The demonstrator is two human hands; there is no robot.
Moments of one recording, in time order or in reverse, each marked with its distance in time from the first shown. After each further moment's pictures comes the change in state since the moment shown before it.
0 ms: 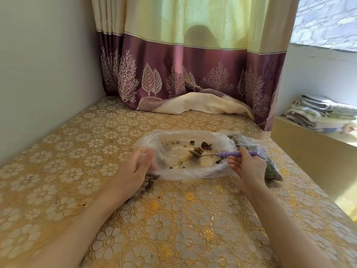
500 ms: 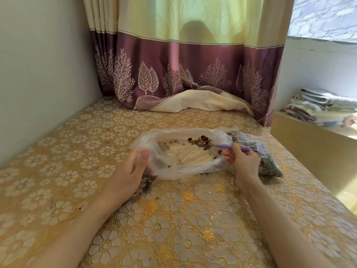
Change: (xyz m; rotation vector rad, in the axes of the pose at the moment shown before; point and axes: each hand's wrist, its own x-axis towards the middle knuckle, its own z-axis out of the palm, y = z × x) left_hand 0.001 0.001 0.001 -0.024 0.017 0.003; right_hand 0.009 0.011 0.007 0.026 -0.039 -0.051
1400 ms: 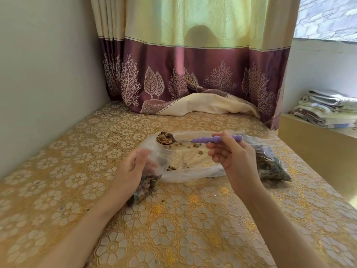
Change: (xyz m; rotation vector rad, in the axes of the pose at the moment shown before) left_hand 0.002 0.006 -0.005 -0.248 0.102 -0.060; right_hand -0.059 -0.044 0.030 0.185 -0.416 -0.101
